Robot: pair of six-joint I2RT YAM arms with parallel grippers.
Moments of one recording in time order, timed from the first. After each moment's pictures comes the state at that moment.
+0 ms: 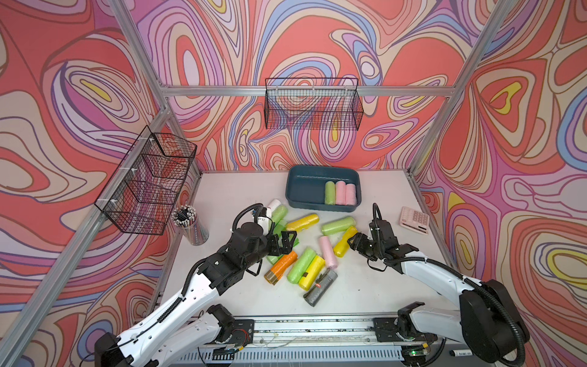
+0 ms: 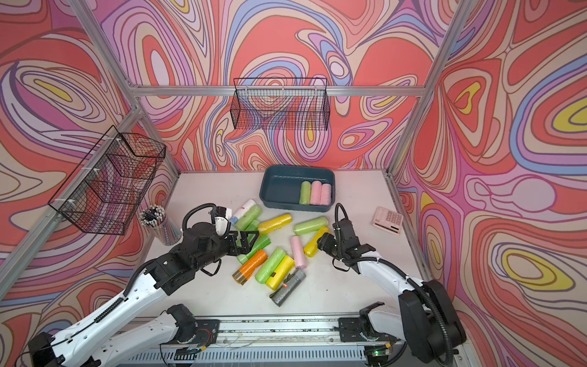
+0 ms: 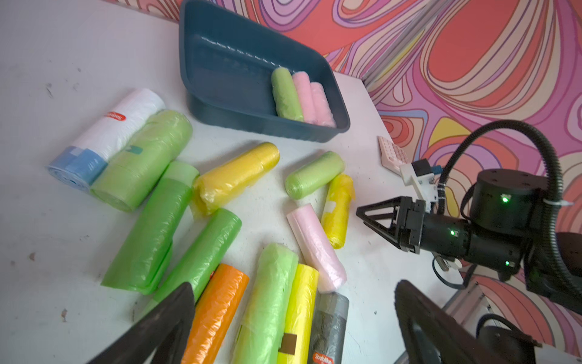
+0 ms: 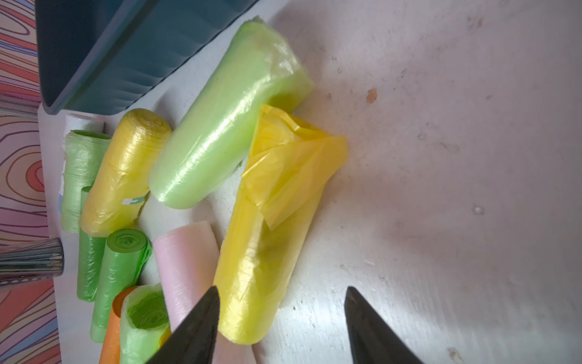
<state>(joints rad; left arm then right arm) -0.69 0.87 0.75 -0.37 0.01 -0.64 0.34 1.24 0.55 -0.17 -0.13 0.80</state>
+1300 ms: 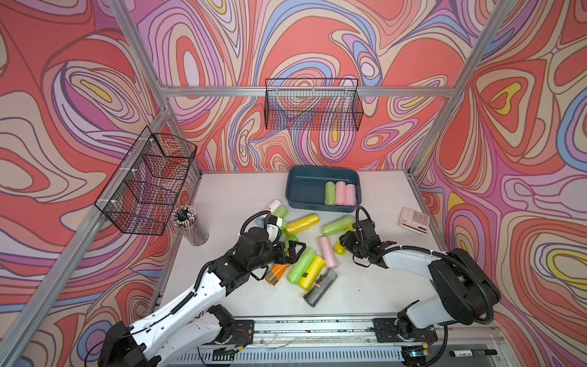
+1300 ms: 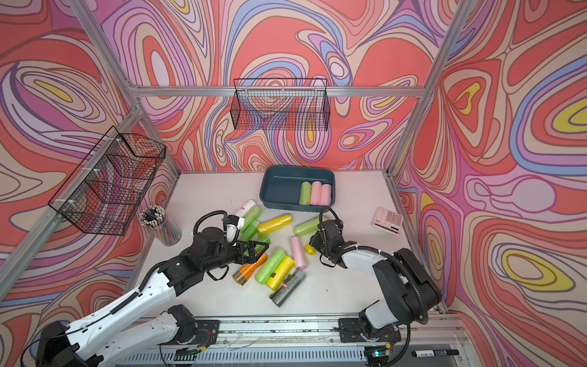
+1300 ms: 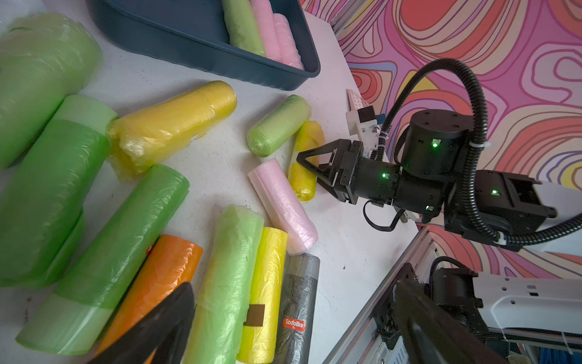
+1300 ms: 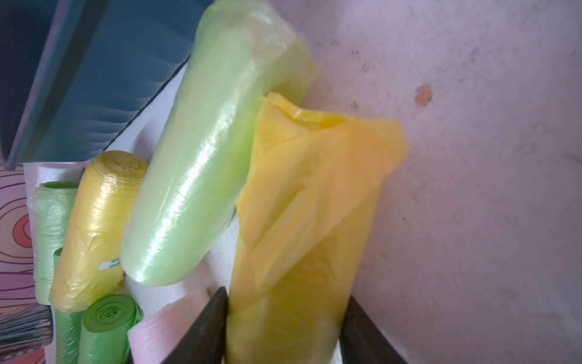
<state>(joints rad) -0.70 0.93 0.64 -0.23 0.20 -0.68 0.45 1.50 0.60 0.05 0.03 0.99</state>
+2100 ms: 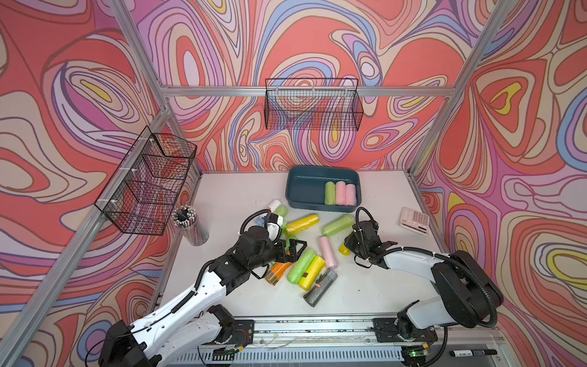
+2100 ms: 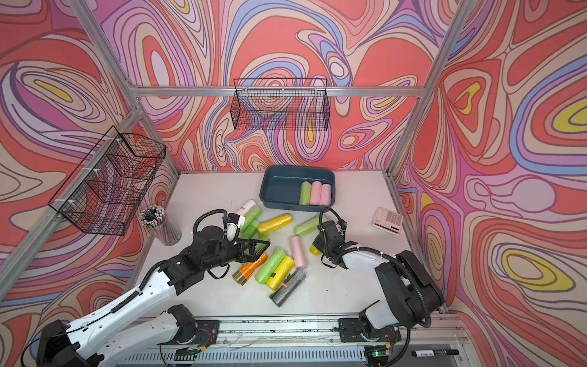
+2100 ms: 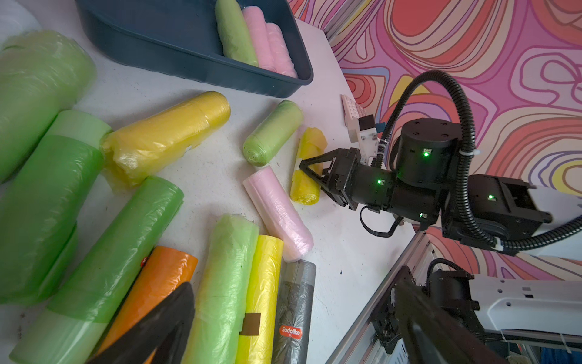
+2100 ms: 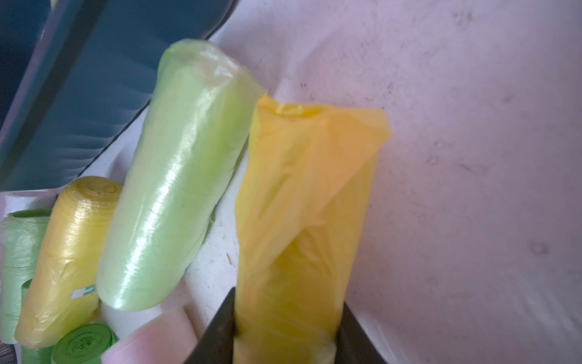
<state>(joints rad) -0.70 0.93 0.65 -0.20 0.20 -0.67 0.46 1.46 0.59 -0.02 0.13 1.01</state>
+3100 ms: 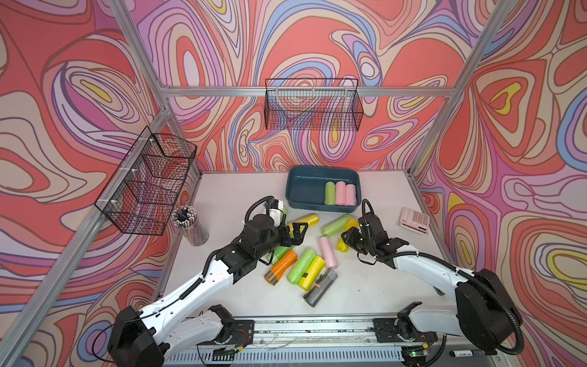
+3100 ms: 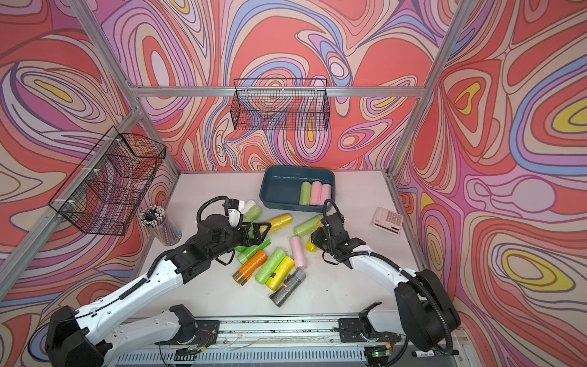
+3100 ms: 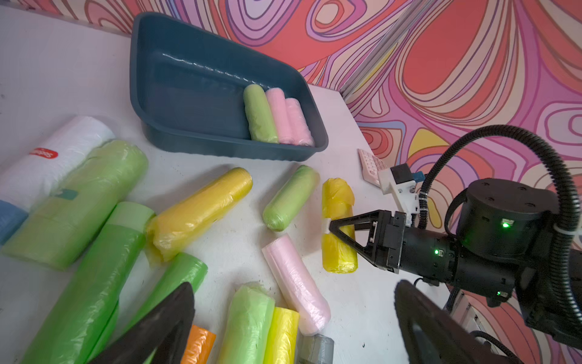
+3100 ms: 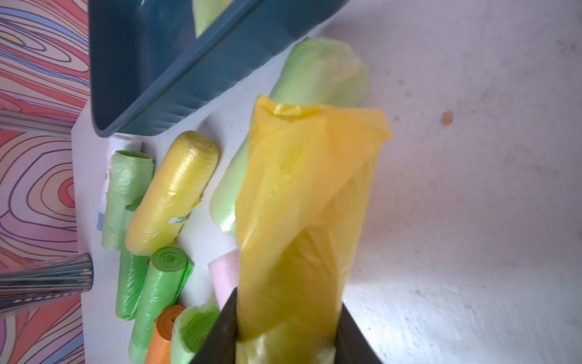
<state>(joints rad) -0.70 1.05 0.81 -0.14 0.01 -0.62 0.46 1.31 0.69 -0.15 -0.05 0.90</state>
